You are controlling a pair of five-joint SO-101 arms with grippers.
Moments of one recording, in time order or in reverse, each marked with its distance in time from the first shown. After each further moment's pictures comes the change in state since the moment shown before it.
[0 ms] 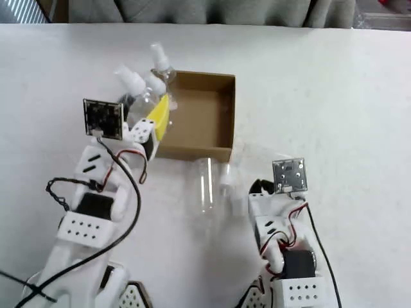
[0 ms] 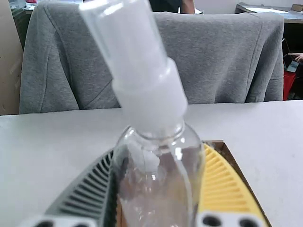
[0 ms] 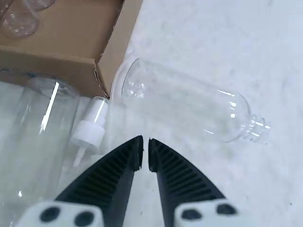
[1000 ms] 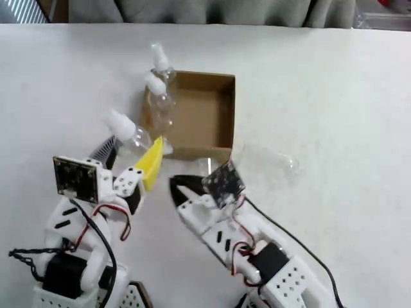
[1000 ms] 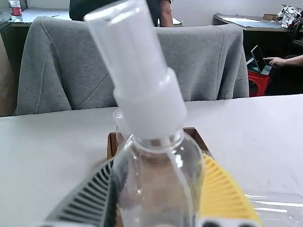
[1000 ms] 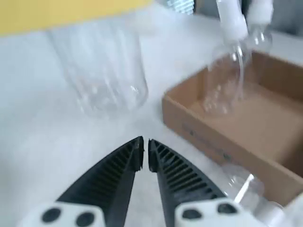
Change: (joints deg) left arm 3.4 -43.2 0.2 44.7 0.0; right arm -36.1 20.7 -12.2 -24.4 -5.1
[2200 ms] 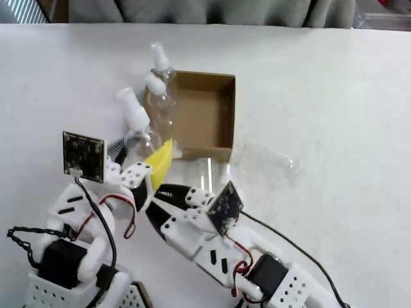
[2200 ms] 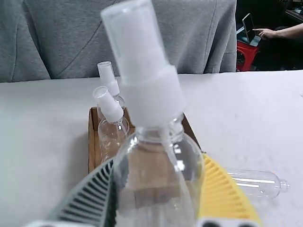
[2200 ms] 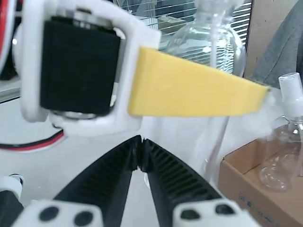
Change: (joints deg) left arm 4.5 11.9 -11.8 9.5 4.6; right arm -12.3 -2.2 -0.1 -13.8 -3.8
